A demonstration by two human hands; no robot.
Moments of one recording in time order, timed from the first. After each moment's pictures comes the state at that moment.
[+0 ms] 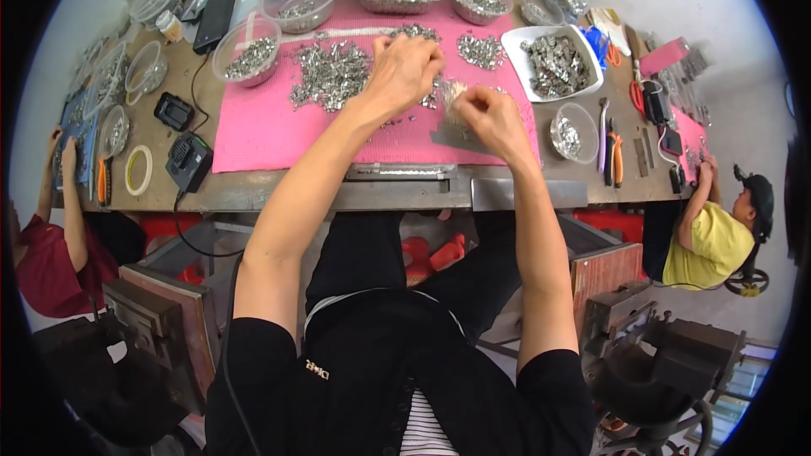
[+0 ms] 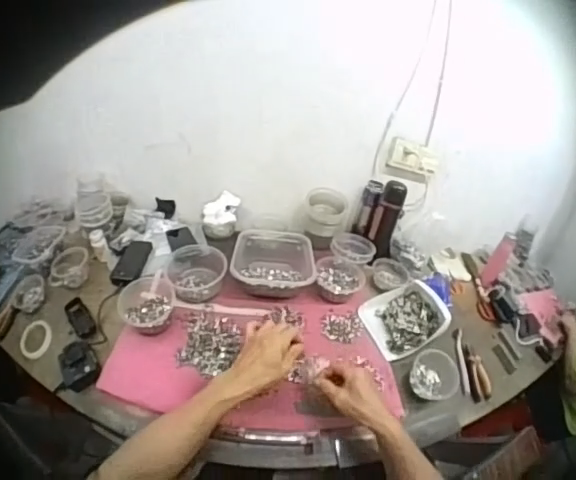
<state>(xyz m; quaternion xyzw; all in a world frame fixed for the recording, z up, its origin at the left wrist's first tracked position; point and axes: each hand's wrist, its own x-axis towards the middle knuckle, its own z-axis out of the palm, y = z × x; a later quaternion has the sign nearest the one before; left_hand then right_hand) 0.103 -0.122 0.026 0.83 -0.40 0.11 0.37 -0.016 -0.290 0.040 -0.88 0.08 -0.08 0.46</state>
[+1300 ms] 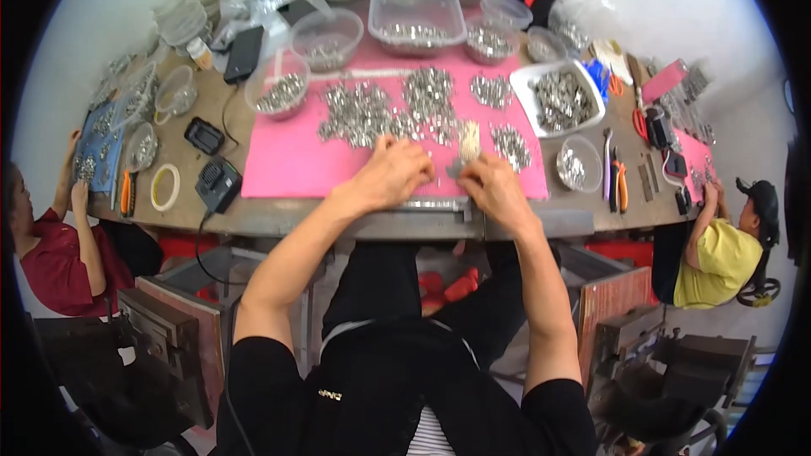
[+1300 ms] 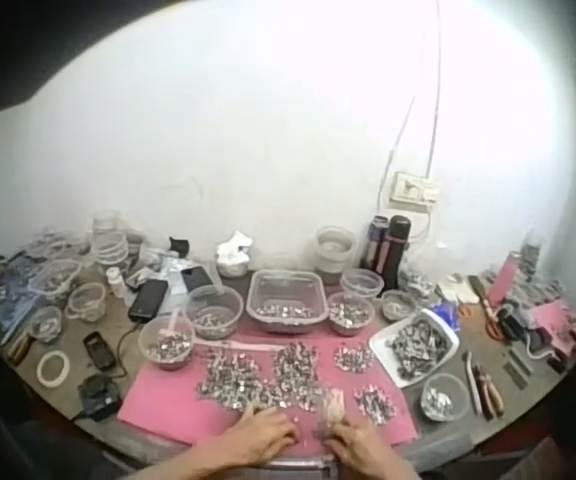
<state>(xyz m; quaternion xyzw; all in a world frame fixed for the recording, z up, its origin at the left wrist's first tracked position) 0.049 -0.050 0.002 0.79 -0.54 0.01 0.29 -0.057 -0.276 0.021 -0.94 -0.10 -0.14 0.28</state>
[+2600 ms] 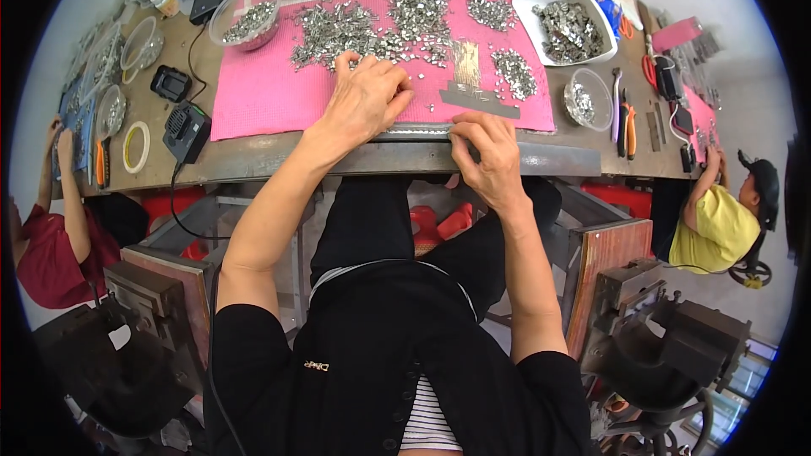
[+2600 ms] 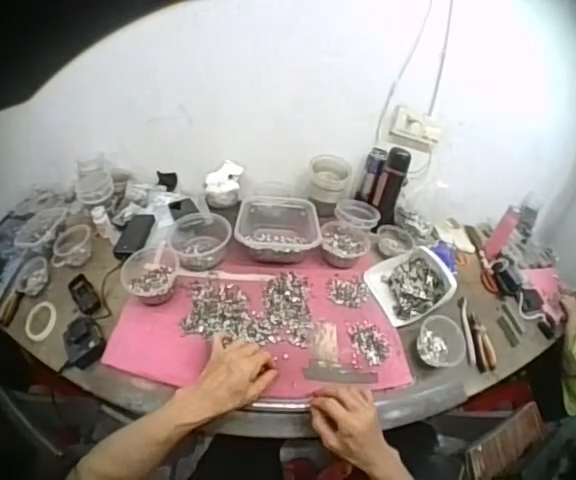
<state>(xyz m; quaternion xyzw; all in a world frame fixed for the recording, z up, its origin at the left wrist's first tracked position) 0.039 -0.042 0.004 0.84 -0.45 0.12 0.30 -0.102 -0.239 0.014 -0.91 -0.12 -0.29 0.26</state>
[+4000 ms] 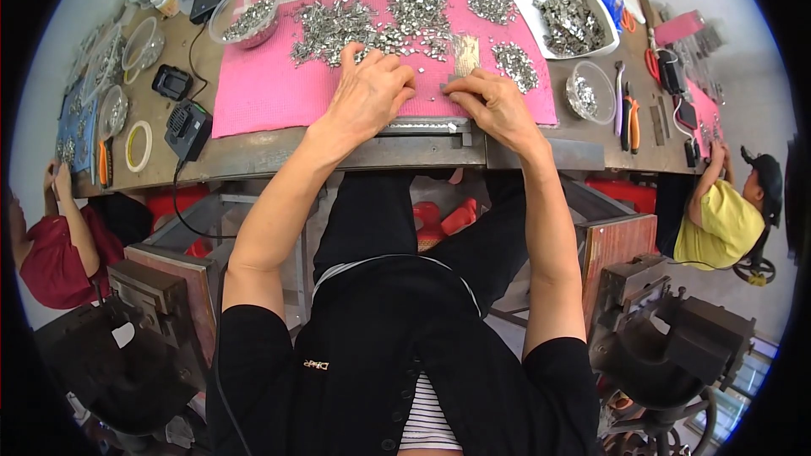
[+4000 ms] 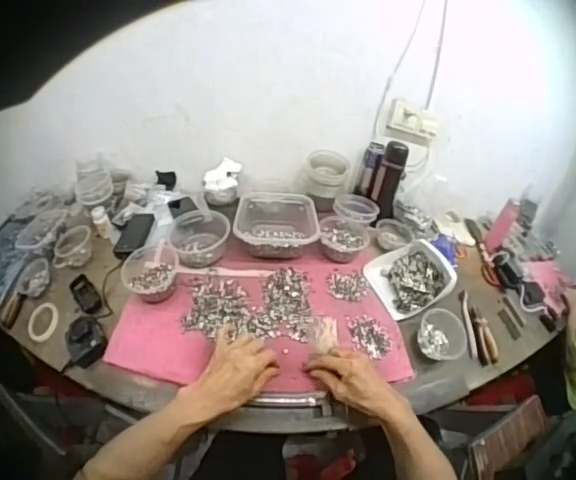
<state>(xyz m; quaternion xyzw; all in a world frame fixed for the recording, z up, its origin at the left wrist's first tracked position) 0.035 -0.048 0.011 0.83 -0.48 0.13 0.25 -0.049 -0.279 0.022 -0.92 -0.12 -0.10 0.35</state>
